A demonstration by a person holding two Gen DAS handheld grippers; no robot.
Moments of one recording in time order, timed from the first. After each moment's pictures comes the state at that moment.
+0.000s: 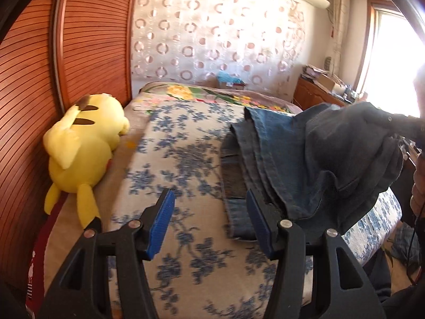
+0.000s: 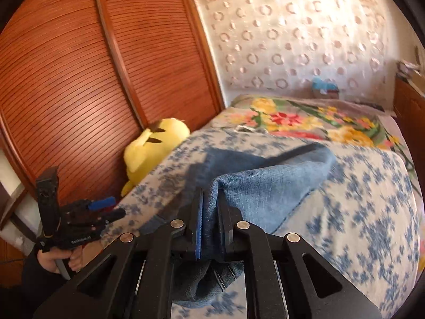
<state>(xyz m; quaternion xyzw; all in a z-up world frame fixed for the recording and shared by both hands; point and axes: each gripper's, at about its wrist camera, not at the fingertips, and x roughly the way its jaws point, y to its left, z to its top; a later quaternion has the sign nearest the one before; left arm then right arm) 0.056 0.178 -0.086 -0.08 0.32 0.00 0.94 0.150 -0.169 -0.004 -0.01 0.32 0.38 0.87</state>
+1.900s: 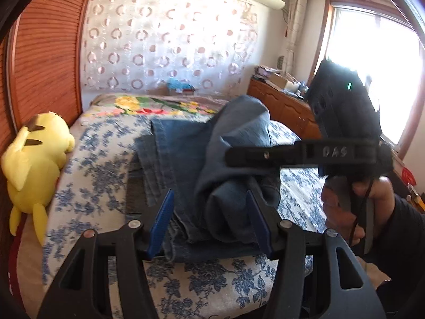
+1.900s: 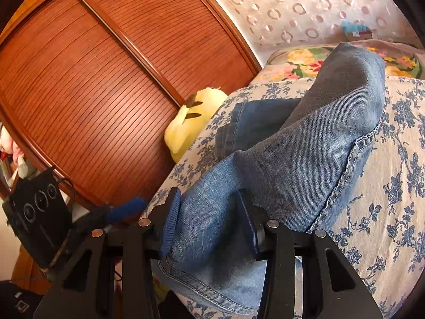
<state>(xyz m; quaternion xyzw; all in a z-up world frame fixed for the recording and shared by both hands) 0.065 0.088 -0.067 -0.07 0.30 -0.14 0.94 0.182 -0.148 -0.062 0.10 0.42 0.47 0.77</state>
